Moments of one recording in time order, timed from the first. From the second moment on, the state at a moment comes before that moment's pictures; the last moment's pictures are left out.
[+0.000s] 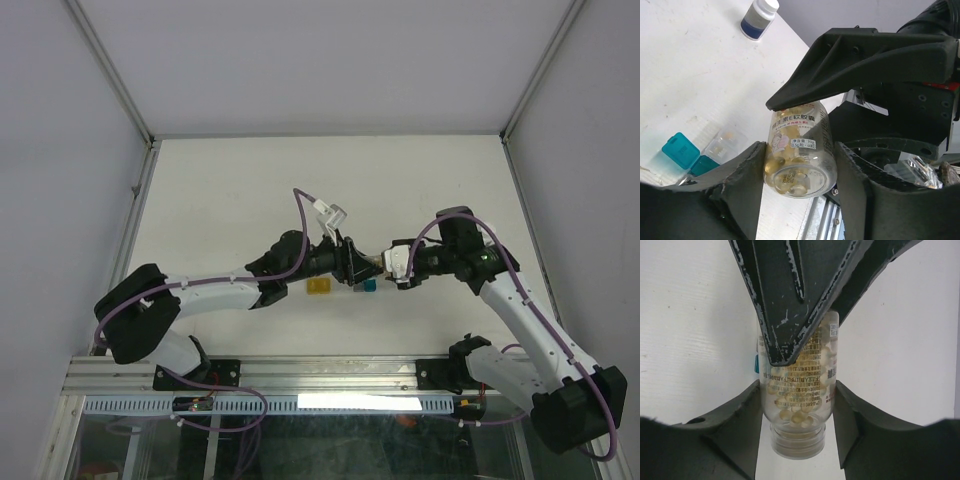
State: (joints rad) left arm -0.97 1.47 0.70 0.70 0.26 -0.66; right arm 0.37 0.95 0.81 -0.75 -0.80 -1.30
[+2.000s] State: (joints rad) left arm -0.98 1.36 0.50 1.51 0.28 -0.31; right arm 0.30 1.00 1.10 -0.28 -1.20 0.45
